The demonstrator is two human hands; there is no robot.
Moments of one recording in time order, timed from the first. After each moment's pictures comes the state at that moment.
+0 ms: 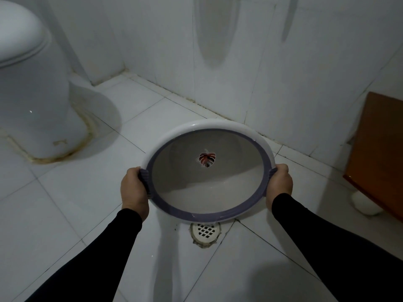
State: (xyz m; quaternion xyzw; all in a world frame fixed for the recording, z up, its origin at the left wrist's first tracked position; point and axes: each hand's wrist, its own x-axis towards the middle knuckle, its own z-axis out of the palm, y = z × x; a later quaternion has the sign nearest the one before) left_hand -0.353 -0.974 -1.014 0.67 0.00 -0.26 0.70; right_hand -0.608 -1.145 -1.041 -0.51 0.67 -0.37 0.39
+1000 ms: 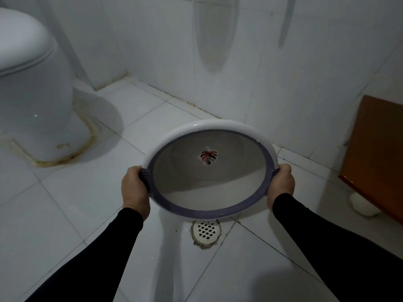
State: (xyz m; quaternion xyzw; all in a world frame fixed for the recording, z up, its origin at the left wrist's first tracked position) left_hand -0.357 -0.973 -0.998 0.65 -0.01 -0.24 0.72; right_hand -0.605 -1.136 -1.013 -0.36 0.67 -0.42 0.50
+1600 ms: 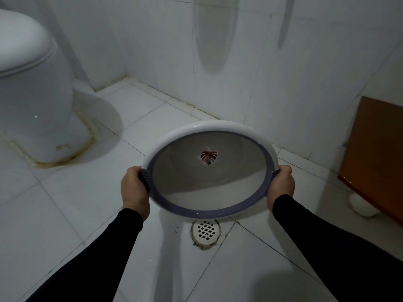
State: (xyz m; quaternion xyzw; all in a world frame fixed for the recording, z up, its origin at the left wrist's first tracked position) left_hand -0.361 -0.973 -0.992 0.67 -0.02 -0.21 0.71; right_hand -0.605 -1.129 -1.011 -0.42 0.67 -0.42 0.45
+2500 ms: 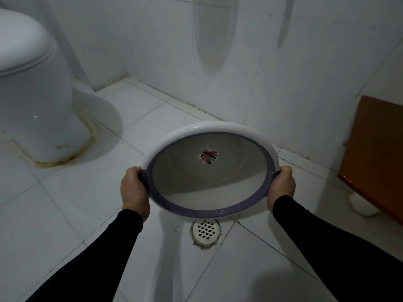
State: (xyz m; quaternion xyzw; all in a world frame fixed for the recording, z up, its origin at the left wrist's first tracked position) left_hand -0.360 -0.974 -0.994 0.68 -0.02 -0.19 0.70; right_hand -0.607 -1.130 -1.012 -0.40 0.67 -0.41 0.46
